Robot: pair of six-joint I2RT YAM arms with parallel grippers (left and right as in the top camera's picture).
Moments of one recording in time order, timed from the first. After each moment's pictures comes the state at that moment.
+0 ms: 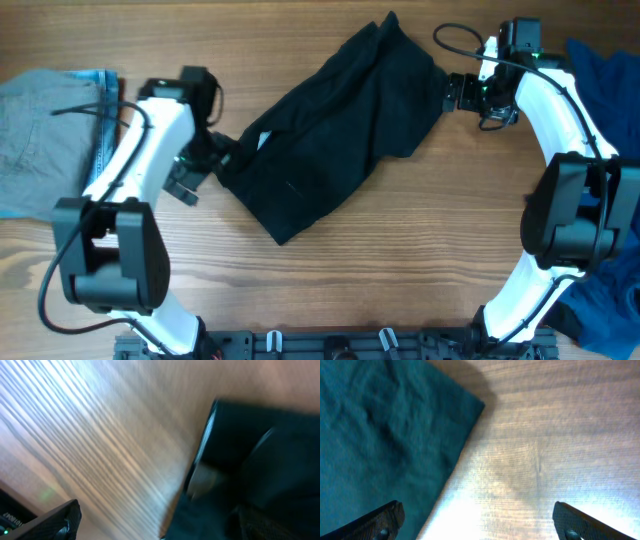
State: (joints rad) left arm -0.07 1.83 1.40 -1.26 -0.03 -1.04; right arm -0.08 2.02 1.57 -0.82 -0.12 0.09
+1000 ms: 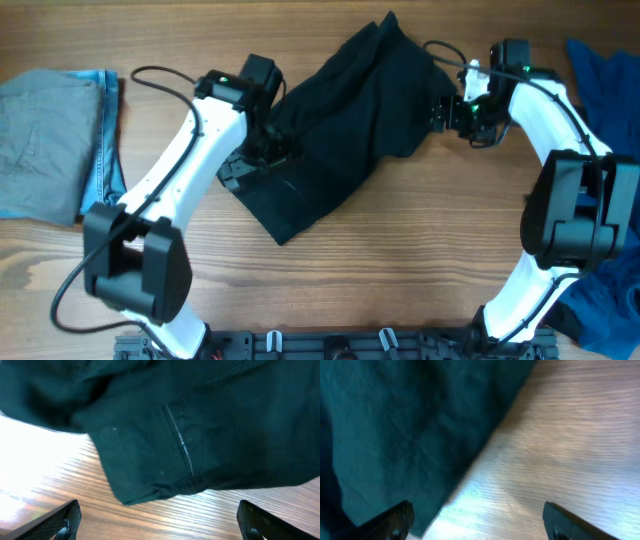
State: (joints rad) left arm -0.36 1.83 1.49 -1.25 0.12 -0.75; right arm -0.08 2.02 1.43 -0.80 -0.37 0.05
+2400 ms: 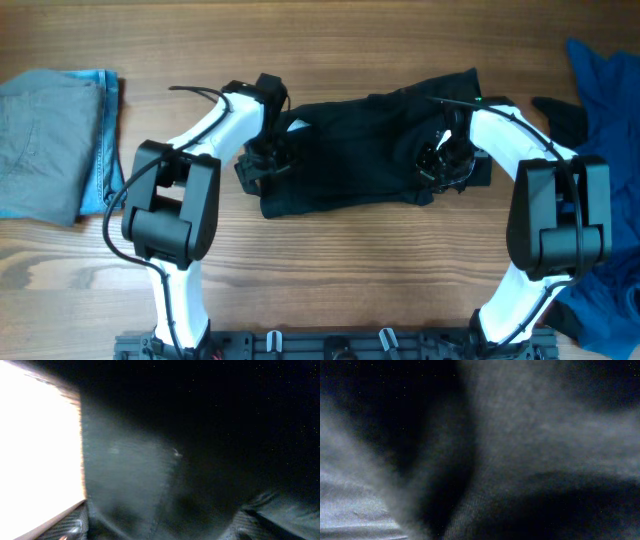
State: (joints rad) left arm -0.31 2.12 1.47 -1.11 0.22 -0.69; right arm 0.07 1.97 1.23 -0.97 -0.24 0.53
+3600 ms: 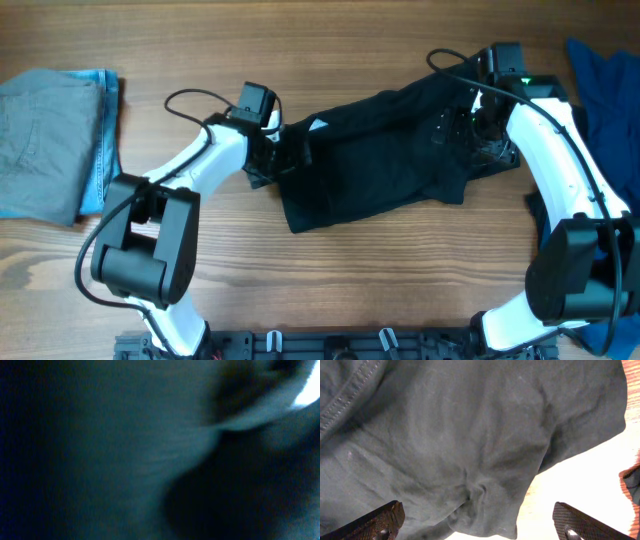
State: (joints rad) left arm -0.32 1.90 1.14 -0.54 0.41 -0.58; right arm 0.03 1.74 1.38 -1.03 0.01 0.33
